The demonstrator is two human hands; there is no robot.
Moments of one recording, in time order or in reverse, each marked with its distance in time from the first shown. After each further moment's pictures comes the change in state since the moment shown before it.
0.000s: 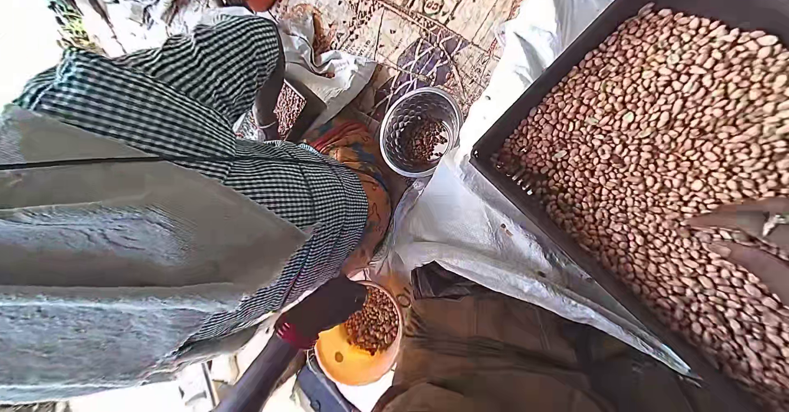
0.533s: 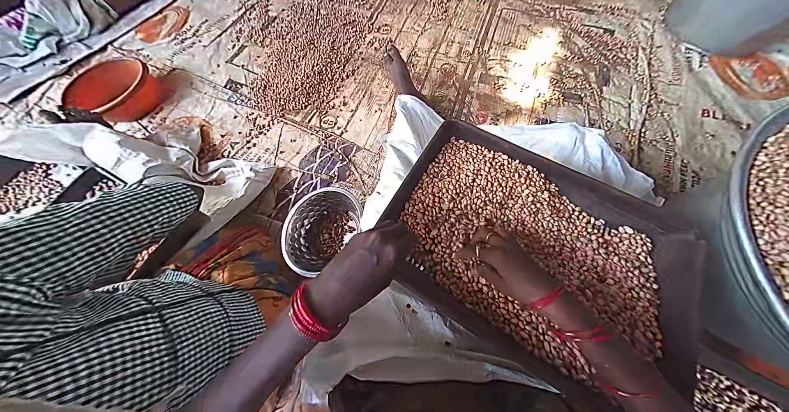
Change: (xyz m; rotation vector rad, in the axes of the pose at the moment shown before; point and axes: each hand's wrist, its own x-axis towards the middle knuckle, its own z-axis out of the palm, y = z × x) left_hand 0.078 0.192 -0.149 0.387 0.985 1.137; right_hand 0.064 -0.030 0.025 0.156 -0.091 -0.018
